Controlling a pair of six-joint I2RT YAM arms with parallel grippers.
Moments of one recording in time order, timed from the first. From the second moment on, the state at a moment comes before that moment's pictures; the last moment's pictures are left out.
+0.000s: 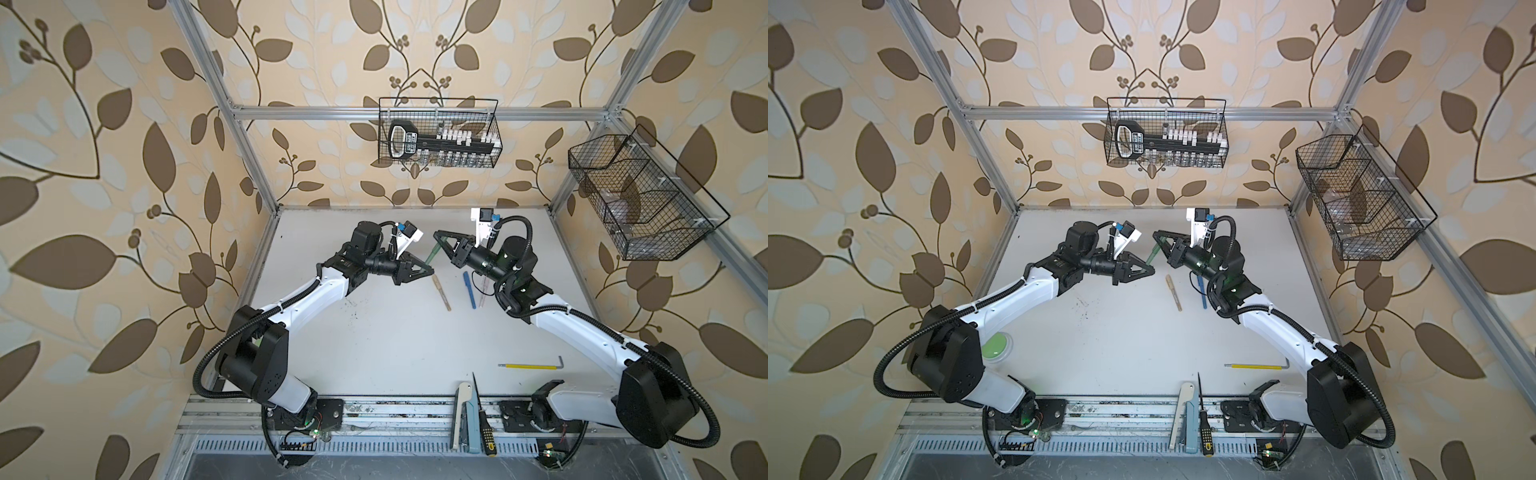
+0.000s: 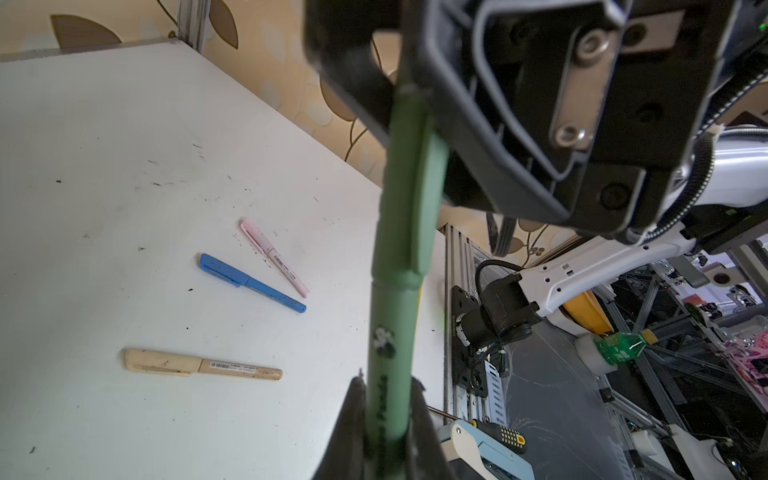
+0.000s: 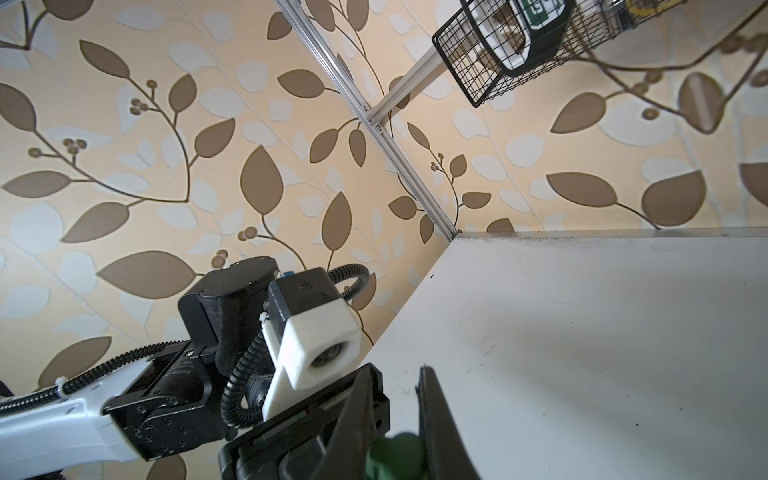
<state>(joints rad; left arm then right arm) -0.44 1.53 1.10 0.02 1.02 -0.21 0.48 1.30 0.83 0.52 -0.37 0.68</state>
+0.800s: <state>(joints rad) -0.38 1.47 0.99 0.19 0.76 -0.34 0.51 1.29 0.79 0.17 -0.57 0.65</state>
